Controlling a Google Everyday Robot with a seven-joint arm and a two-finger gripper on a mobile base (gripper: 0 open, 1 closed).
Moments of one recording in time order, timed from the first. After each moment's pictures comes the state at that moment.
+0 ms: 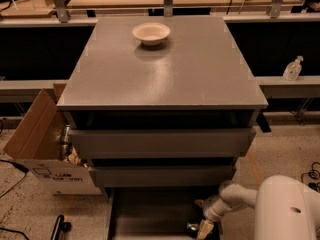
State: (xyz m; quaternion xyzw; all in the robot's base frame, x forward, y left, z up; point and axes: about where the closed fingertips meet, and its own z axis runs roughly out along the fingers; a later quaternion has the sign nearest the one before) arm 0.493 -0.181 0.175 -0.65 0.72 0.21 0.15
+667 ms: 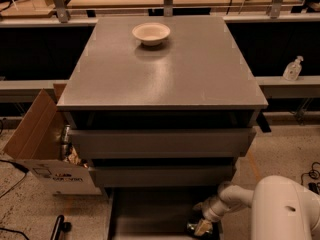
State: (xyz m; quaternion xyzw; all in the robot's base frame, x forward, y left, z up) arm 0.494 -0.183 0.163 -0.64 0.72 0.21 0.14
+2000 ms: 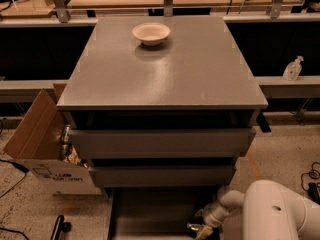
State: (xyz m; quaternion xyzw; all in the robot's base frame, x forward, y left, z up) arm 0.477 -0.191 0.123 -0.64 0.73 0.22 0.11
